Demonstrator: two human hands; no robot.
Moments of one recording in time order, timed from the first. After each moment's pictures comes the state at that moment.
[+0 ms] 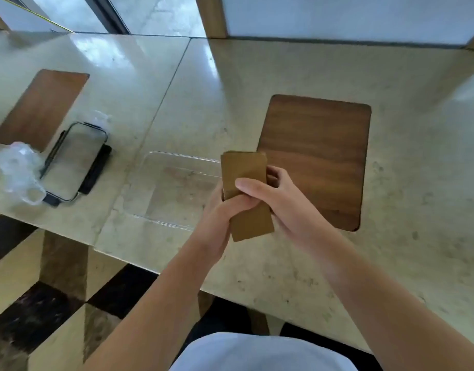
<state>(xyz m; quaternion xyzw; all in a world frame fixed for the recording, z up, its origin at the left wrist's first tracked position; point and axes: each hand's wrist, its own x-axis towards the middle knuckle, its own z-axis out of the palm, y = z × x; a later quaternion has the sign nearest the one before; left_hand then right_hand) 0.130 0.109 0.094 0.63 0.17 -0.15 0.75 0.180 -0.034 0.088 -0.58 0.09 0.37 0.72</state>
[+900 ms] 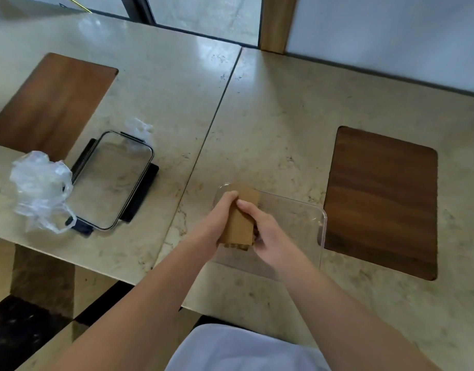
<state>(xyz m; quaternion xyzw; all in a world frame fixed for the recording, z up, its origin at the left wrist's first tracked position) 0.206 0.356 0.031 0.58 0.40 -0.25 0.66 0.217 0.234 0.009 -0.48 0.33 0.35 0.73</state>
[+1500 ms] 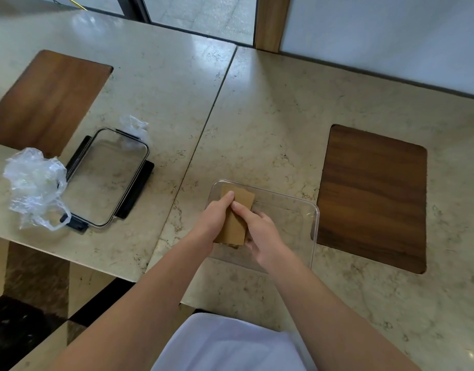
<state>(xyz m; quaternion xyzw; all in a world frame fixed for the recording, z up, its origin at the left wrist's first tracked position) 0.204 0.353 0.028 0.61 0.39 -0.25 0.64 0.205 0.232 0.008 -0.54 0.34 0.34 0.69</state>
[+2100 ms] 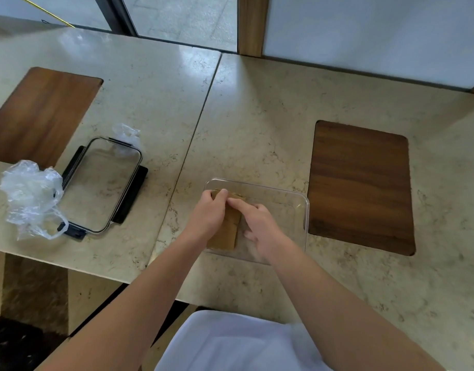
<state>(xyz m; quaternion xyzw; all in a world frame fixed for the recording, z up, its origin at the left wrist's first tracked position) 0.202 0.351 0.033 0.76 0.32 -0.19 0.53 0.207 0.226 0.024 -0.60 0.32 0.35 0.64</state>
